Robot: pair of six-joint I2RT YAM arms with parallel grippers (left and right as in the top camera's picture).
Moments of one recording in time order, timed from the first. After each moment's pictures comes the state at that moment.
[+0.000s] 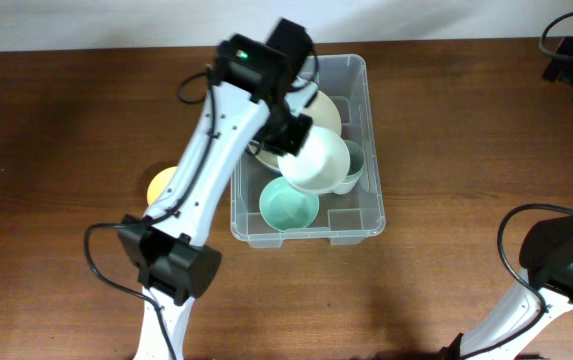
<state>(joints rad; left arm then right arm) -0.53 2.21 2.46 -1.68 0.11 -0.04 -0.44 2.09 2.36 -1.26 0.03 0.08</state>
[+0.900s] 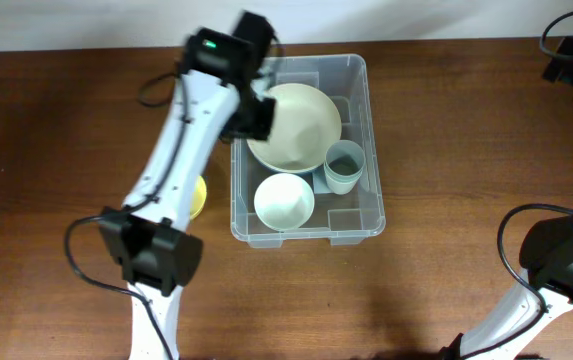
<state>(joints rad) -0.37 2.21 2.44 -1.62 0.04 -0.21 -0.44 2.09 2.36 -1.26 0.03 0.08</state>
